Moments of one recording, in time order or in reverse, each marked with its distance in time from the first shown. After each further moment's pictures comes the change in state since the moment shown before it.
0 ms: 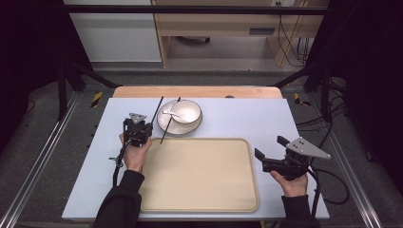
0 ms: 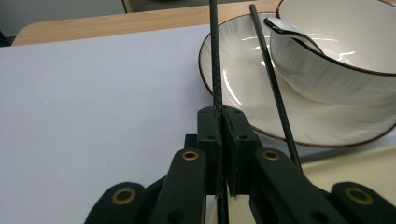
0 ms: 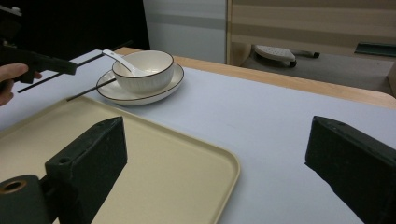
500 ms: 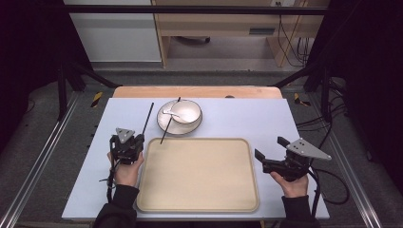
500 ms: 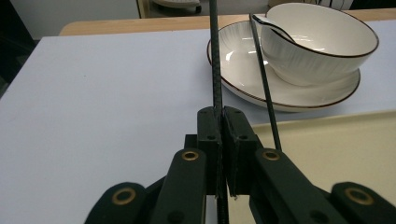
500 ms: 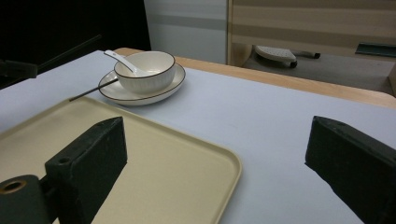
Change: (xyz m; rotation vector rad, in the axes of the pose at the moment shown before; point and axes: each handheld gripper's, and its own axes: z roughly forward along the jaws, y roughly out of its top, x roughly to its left) left arm -0.006 -0.028 -0.064 -0.071 0.041 -0.035; right arm 0.001 -0.001 -0.002 -0.004 0.001 -0.002
